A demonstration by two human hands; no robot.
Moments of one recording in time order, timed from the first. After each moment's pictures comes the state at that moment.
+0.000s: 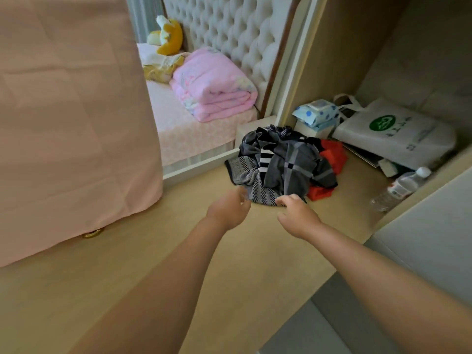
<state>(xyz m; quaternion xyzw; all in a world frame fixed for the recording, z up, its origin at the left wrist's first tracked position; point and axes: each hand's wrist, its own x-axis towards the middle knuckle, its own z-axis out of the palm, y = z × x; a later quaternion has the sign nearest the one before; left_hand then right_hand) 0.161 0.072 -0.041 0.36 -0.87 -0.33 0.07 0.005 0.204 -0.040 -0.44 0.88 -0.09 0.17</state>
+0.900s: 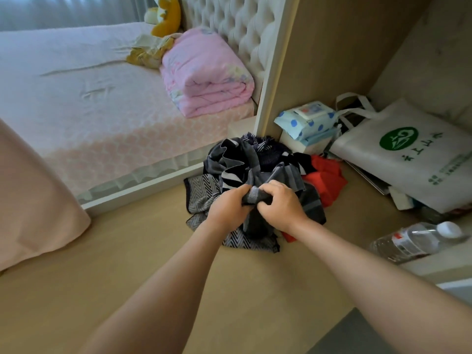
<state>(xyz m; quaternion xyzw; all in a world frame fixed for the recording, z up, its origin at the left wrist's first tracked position) -0.075 0.023 -0.087 0.34 -0.87 -0.31 0.14 -0.209 0.115 -0.066 -0.53 0.79 -0.27 0.15</state>
